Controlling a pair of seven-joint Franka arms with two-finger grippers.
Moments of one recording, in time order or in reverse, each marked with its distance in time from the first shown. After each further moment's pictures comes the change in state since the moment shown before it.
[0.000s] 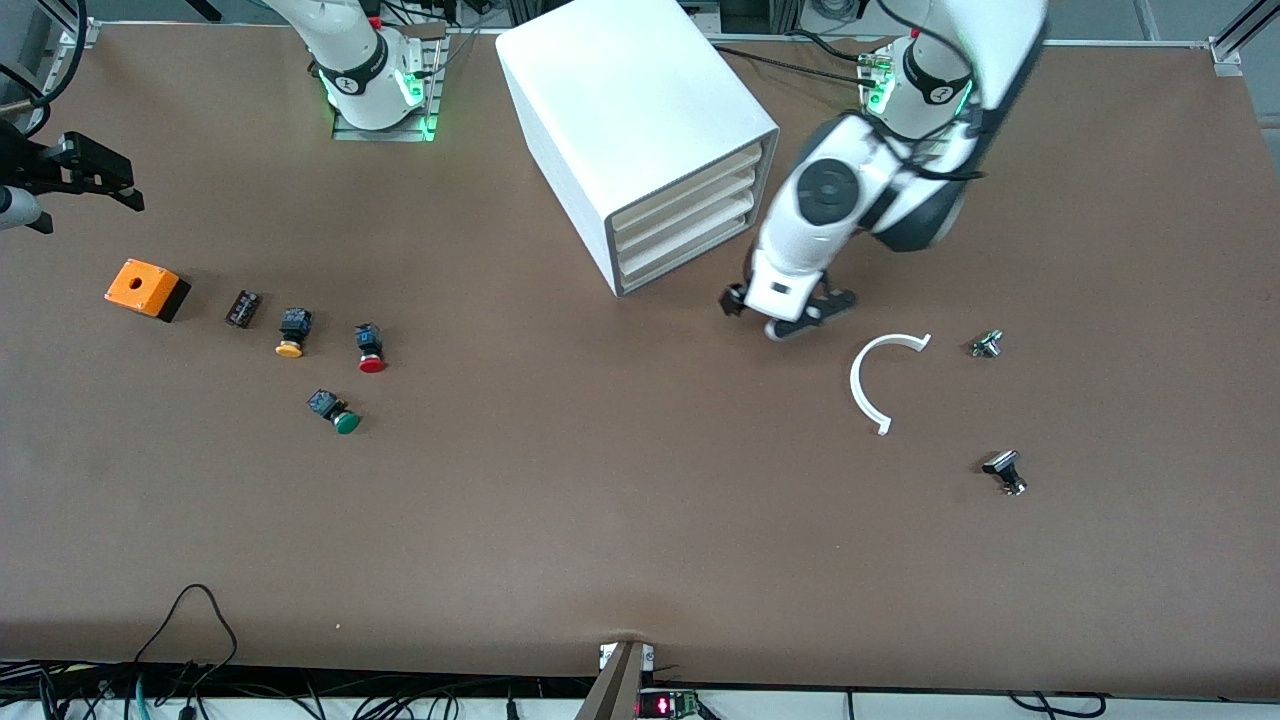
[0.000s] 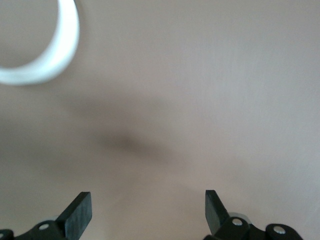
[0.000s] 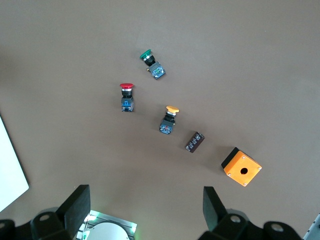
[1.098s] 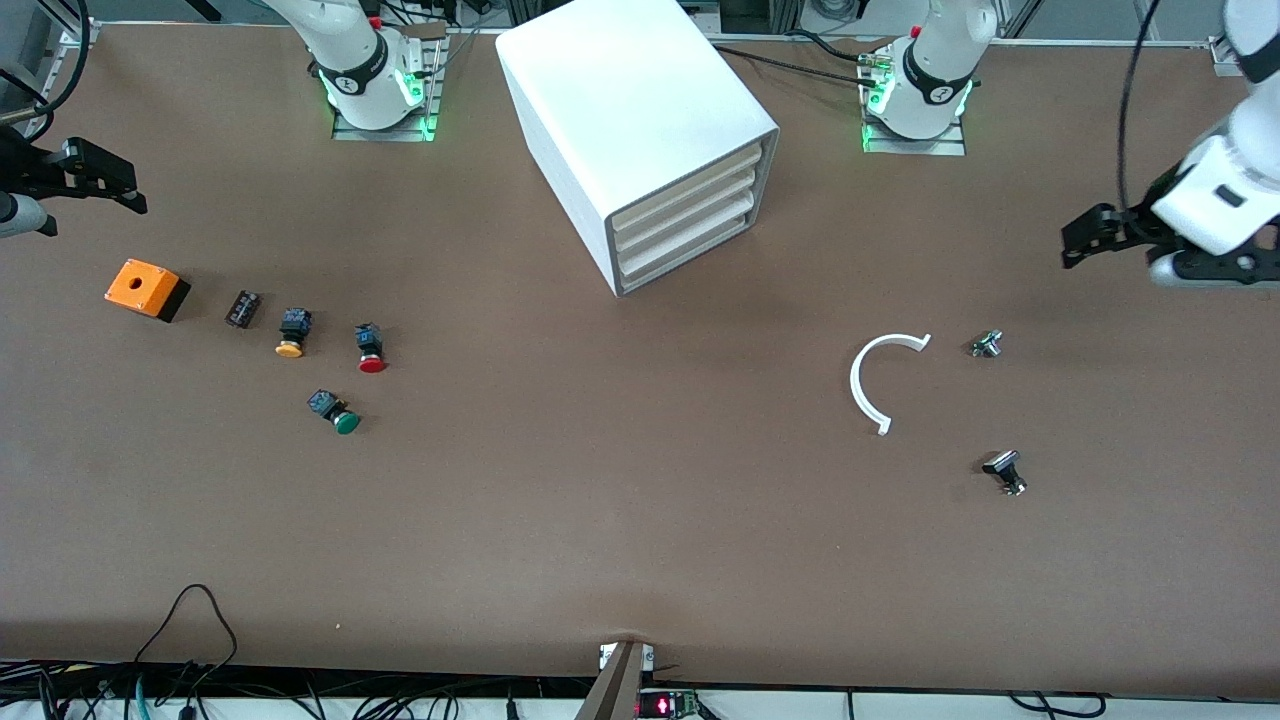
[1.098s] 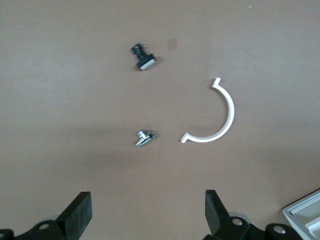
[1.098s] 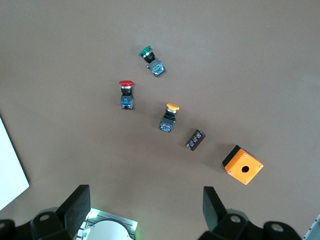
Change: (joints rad) left arm 0.280 -0.333 0.279 0.240 0.011 -0.566 0.983; right arm 0.000 0.009 -0.004 -0.002 0.000 -0.004 0.000
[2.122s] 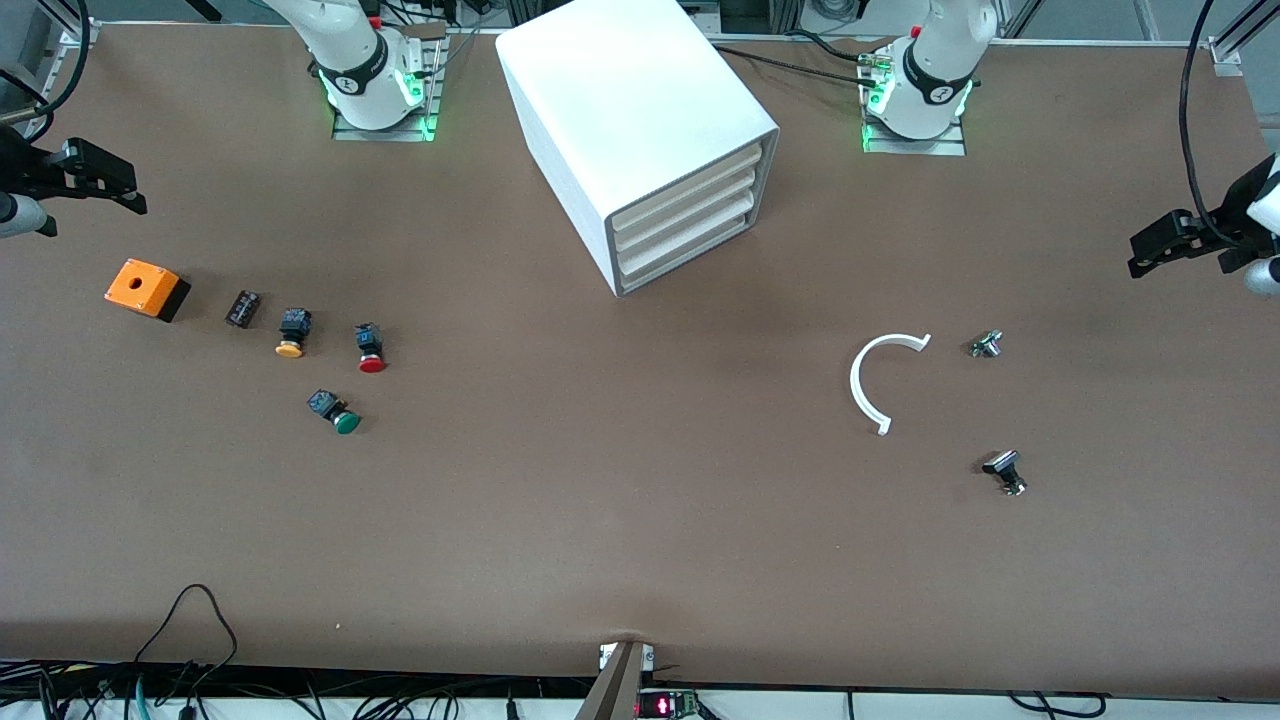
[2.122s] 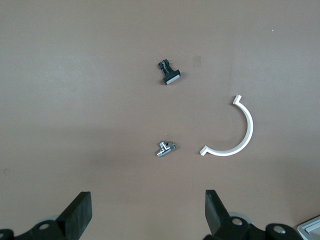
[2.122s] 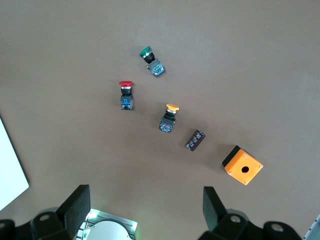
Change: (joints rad) left arm 0.046 0.048 0.007 0.097 0.032 0.004 0.007; right arm 0.000 0.000 0.000 0.000 0.000 0.001 0.000
